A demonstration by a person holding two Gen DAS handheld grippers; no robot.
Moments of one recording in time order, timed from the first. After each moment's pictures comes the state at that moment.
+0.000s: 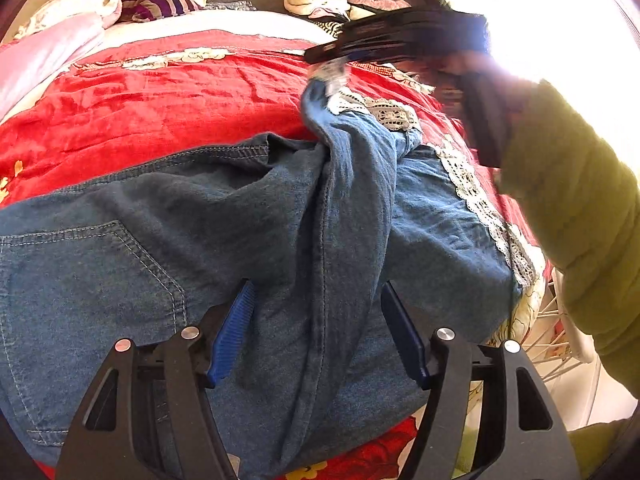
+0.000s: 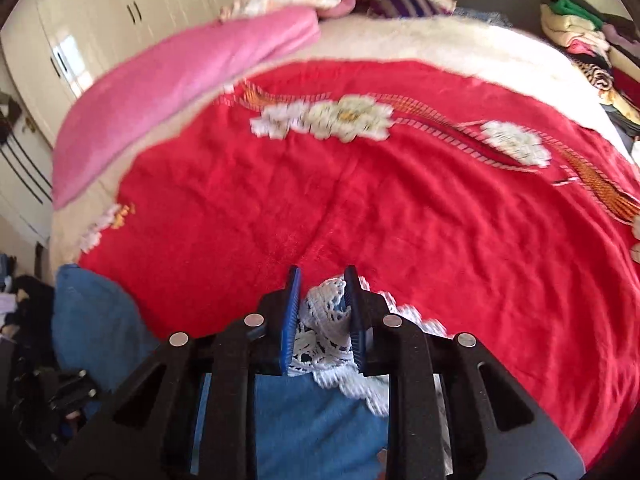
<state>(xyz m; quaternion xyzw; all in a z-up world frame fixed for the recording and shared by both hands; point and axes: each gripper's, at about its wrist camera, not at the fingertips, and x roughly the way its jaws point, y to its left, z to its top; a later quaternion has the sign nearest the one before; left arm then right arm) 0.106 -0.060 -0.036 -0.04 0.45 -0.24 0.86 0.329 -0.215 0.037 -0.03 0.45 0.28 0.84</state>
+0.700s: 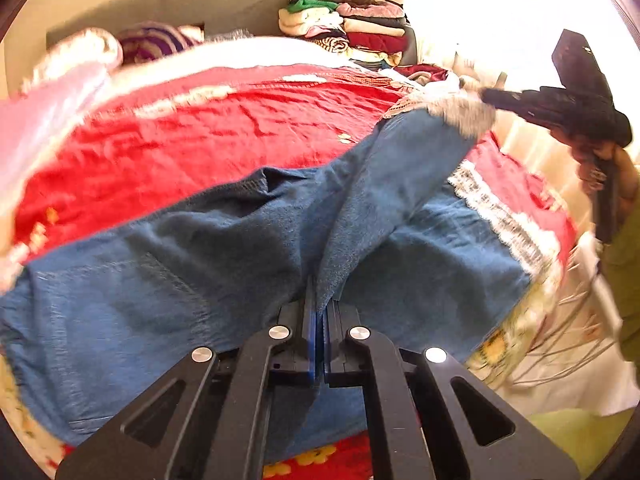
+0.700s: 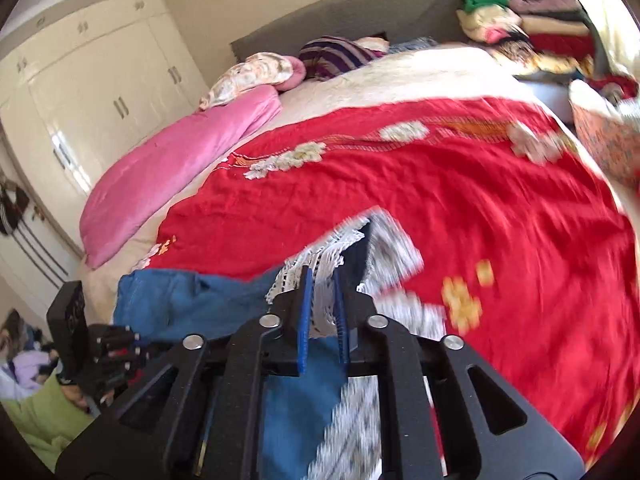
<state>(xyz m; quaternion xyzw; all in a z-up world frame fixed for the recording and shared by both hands) 0.082 -0.071 -0.010 0.04 0.40 -0.21 0.89 0.168 -0.367 0.071 0.12 0.38 0.23 0.89</state>
